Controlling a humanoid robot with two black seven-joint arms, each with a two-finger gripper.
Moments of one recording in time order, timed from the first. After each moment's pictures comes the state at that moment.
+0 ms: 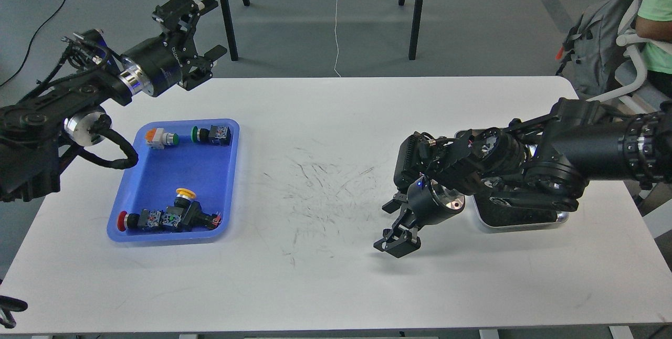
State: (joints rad) left arm -1.05 0.45 -0.16 -0.59 0.23 -0.49 -0.49; right arm 1.47 -0.17 -0.77 1.12 -1.49 0.09 0.49
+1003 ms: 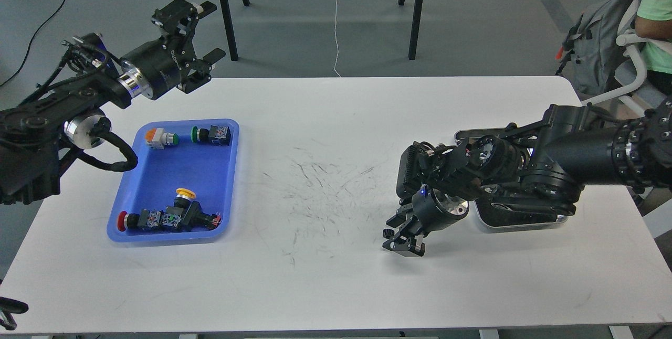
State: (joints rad) left arm -1.03 0.45 -0.16 -0.58 0.23 -0.49 -0.49; right arm 1.45 -0.16 -0.80 1.09 -1.54 0.09 0.49
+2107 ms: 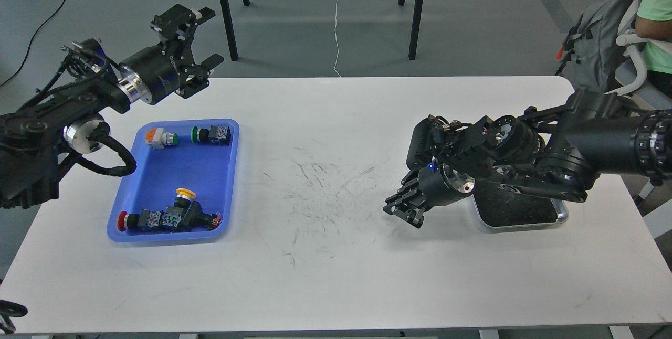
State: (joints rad) left arm -1.02 0.45 -0.16 -0.58 0.23 -0.49 -0.49; right arm 1.46 -0.25 -0.73 1.06 -1.52 0.06 0.49
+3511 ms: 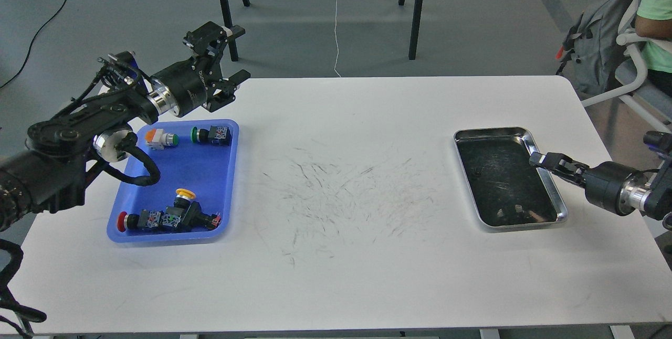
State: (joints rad) left arm -1.01 0.37 -0.13 -0.58 0.24 -0.49 -0.49; right arm 0.77 -0.83 -0.05 0.92 -0.82 0.08 0.49
